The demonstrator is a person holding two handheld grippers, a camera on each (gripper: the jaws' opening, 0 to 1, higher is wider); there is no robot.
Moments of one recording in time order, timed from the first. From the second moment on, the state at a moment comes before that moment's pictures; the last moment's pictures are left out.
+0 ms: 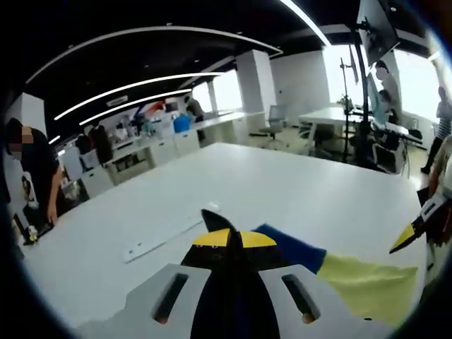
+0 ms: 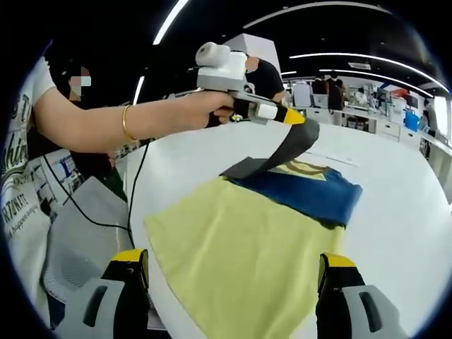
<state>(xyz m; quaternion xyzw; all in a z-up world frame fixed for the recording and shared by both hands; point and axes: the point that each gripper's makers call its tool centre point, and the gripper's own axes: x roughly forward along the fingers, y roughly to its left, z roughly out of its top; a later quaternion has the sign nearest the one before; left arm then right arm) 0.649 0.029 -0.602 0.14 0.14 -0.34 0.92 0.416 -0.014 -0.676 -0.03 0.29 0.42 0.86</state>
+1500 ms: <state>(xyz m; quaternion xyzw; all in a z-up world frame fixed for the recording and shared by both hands) 0.602 -0.058 -0.702 0.10 0.21 -0.47 0.85 0.425 -0.041 -0.680 -0.02 0.29 0.39 0.87</state>
